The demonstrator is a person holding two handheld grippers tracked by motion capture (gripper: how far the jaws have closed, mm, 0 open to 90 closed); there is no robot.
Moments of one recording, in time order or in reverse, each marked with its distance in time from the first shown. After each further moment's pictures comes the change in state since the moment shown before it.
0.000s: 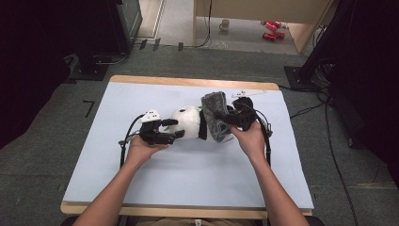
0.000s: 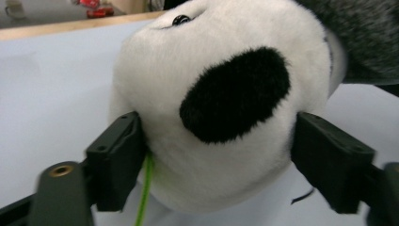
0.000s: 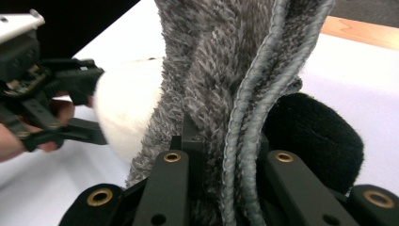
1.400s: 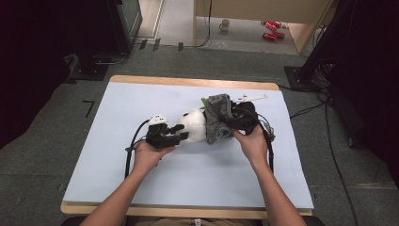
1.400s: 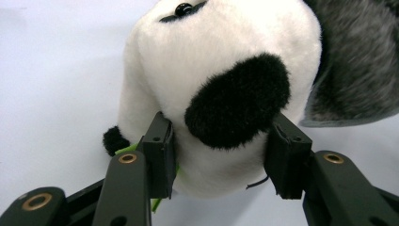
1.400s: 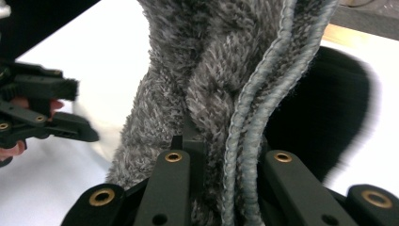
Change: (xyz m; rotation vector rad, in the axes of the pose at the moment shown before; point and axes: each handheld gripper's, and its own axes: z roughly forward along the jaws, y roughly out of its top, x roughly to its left) left arm -0.026 0.000 0.009 0.057 0.041 -0.118; right arm -0.001 -0.012 -0.010 -0.001 -0.109 -0.036
